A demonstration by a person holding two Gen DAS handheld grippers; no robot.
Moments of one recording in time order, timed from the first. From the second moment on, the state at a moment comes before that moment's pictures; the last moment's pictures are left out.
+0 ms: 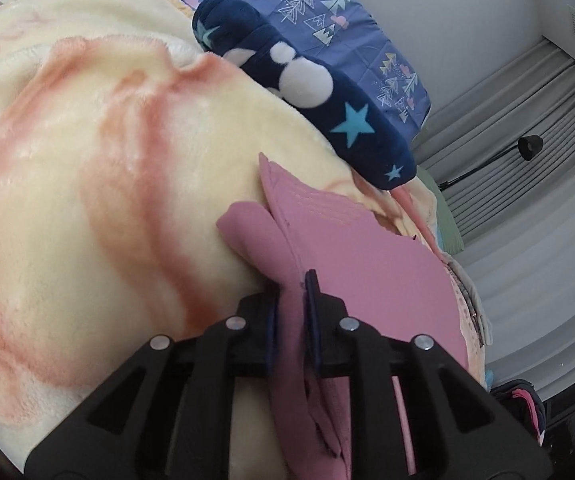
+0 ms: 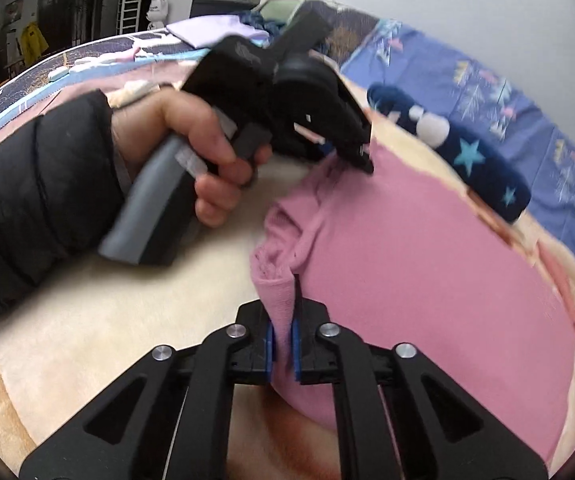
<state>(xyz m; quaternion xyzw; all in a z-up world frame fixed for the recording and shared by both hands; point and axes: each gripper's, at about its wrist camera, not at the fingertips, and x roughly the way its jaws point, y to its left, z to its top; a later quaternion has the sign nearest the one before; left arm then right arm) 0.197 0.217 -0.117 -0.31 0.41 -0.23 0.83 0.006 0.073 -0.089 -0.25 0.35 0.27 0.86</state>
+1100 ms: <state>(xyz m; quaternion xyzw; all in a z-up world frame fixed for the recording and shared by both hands) 0.196 0.190 -0.090 -0.23 0.42 -0.19 0.86 0.014 0.047 -0.059 -0.19 0.31 0.24 0.90</state>
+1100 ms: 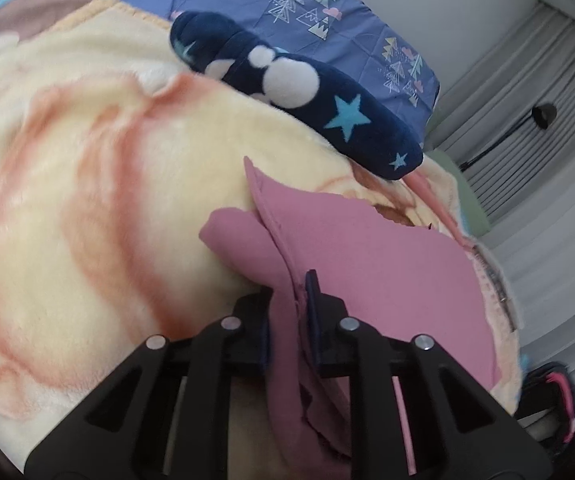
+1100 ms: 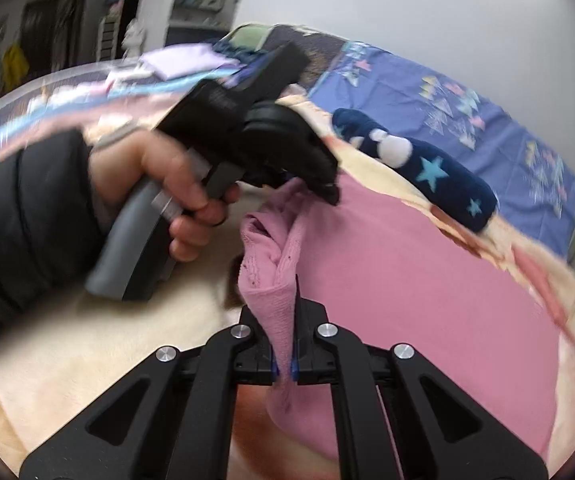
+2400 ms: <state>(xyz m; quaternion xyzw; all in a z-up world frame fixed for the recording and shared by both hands) 0.235 -0.141 0.022 0.02 0.42 -0.24 0.88 0.004 -0.250 -0.028 0.16 0.30 0.10 0.93</state>
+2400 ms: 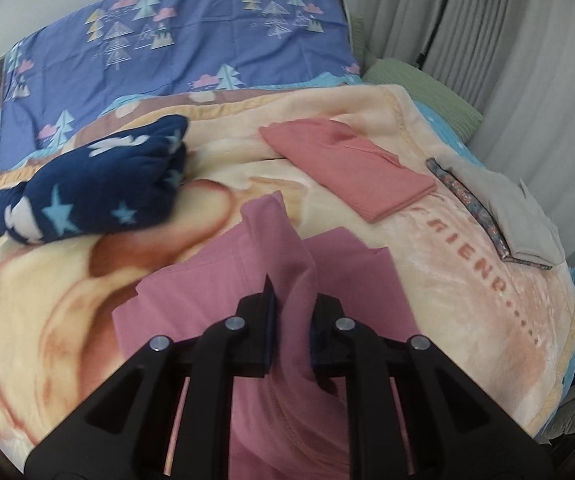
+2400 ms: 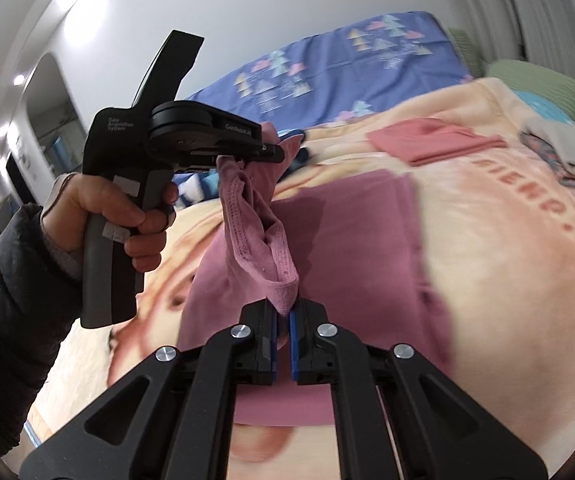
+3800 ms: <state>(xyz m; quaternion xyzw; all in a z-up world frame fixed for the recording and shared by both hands) 0.039 -0.086 -0.034 0.16 0.37 -0.27 0.87 0.008 -0.317 -0.081 0.30 0.38 0.10 0.87</state>
